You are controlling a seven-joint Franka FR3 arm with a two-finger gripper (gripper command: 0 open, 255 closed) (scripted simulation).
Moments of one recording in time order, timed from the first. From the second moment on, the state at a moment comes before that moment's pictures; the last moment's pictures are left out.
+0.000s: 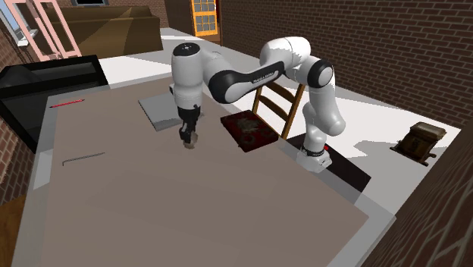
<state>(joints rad) -0.10 0.35 0.15 -1.29 -0.28 1.69 0.65</state>
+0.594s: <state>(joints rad) -0.11 0.26 0.15 -1.33 -0.26 1.64 0.62</state>
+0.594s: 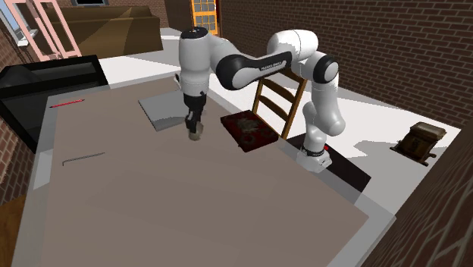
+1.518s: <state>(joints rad) -0.18 -0.34 0.08 -2.04 -0.19 1.79 0.52</state>
